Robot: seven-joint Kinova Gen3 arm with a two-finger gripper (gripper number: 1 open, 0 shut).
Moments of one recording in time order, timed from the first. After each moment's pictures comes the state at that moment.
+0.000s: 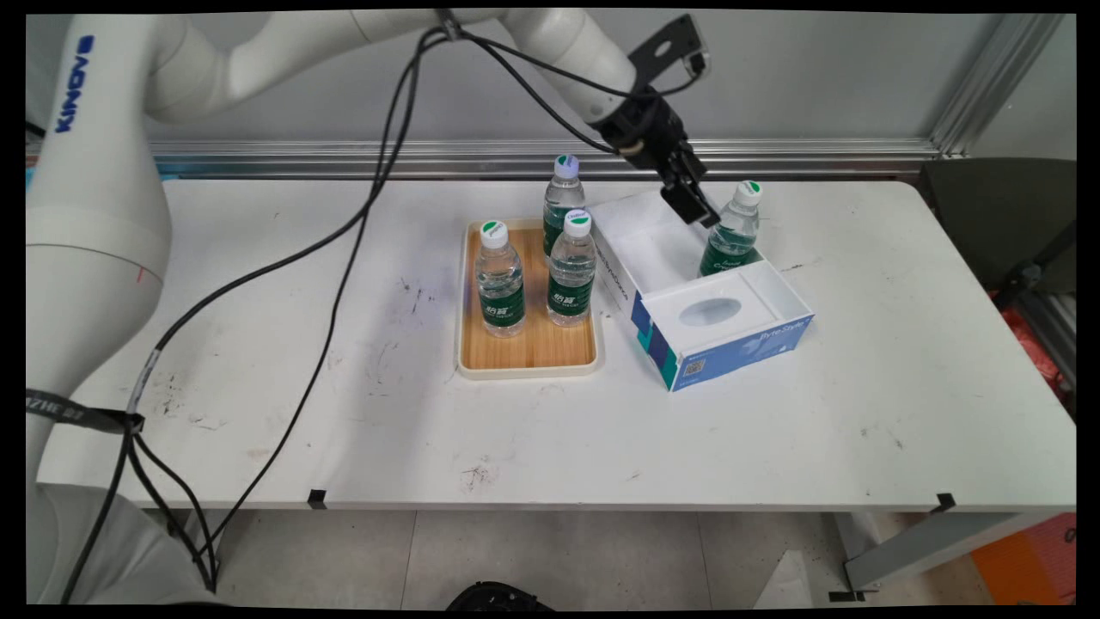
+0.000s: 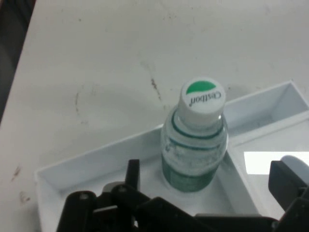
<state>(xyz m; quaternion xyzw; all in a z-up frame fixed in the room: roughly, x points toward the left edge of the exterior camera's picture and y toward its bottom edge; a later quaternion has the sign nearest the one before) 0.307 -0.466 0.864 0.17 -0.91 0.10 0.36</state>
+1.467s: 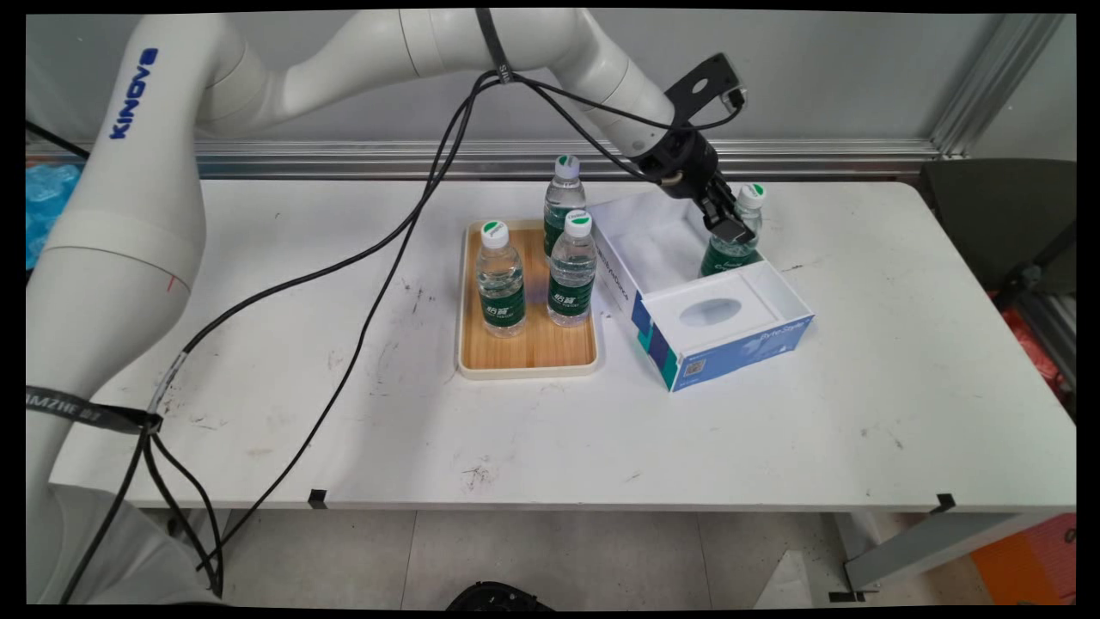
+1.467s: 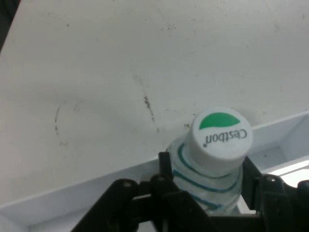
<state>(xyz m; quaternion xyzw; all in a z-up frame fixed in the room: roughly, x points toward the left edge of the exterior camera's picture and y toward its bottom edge) 0.266 -0.481 0.820 0.19 -0.91 0.08 0.37</state>
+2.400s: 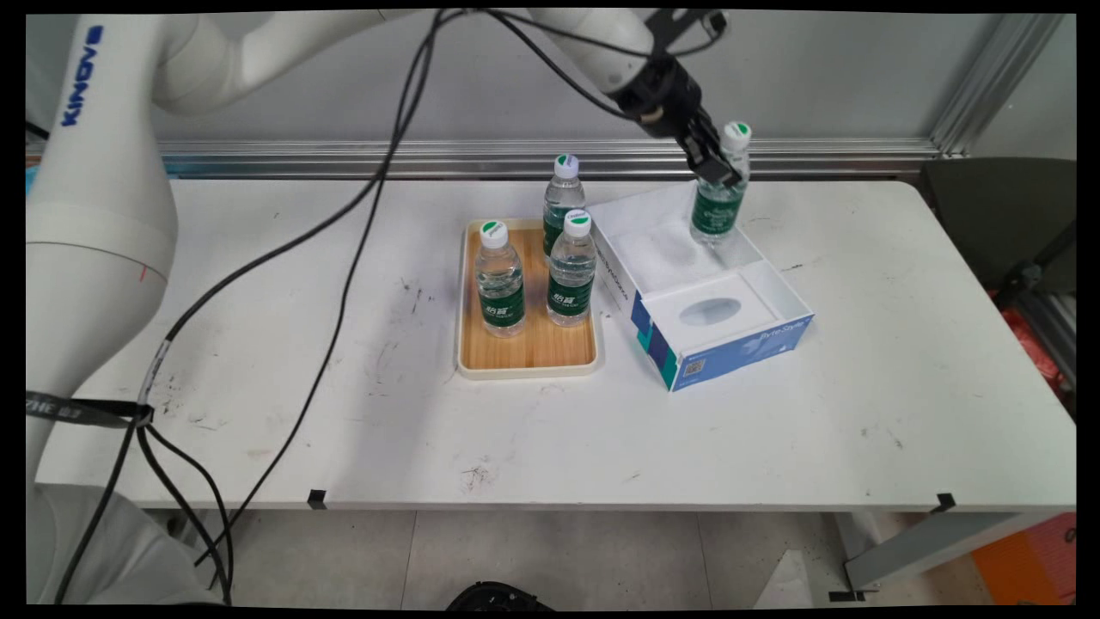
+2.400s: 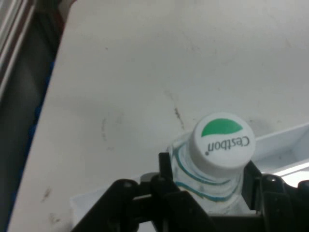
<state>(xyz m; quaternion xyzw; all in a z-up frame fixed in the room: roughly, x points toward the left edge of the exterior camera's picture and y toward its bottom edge) 0.305 -0.485 0.896 0.19 -0.90 0.12 0.37</state>
